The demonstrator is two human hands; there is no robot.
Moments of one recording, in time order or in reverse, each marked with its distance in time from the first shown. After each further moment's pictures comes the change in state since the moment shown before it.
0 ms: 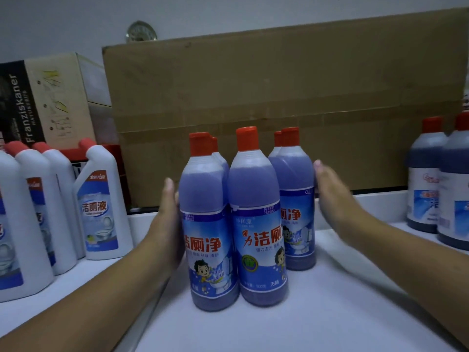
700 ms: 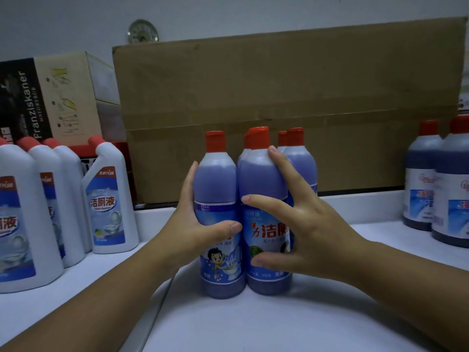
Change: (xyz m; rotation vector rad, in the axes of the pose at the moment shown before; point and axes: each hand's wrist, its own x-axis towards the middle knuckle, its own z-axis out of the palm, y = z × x) left_hand -0.018 0.002 0.005 0.377 -0.186 0.283; right_hand -0.062 -0.016 0.011 -0.698 -0.251 -1.070
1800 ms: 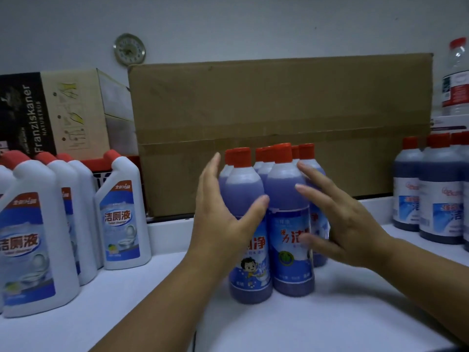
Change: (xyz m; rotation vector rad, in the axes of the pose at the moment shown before) left_hand -0.008 0.034 0.012 0.258 0.317 0.327; right_hand 0.000 0.014 -0.009 -0.088 0.125 -0.012
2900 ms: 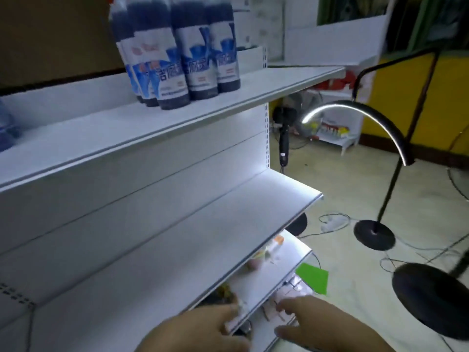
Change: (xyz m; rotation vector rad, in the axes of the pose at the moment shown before) left_hand -0.345 0.097 0.261 0.233 -1.566 -0.325; right_hand -0.431 -0.149 -0.234 0.357 -1.136 1.511
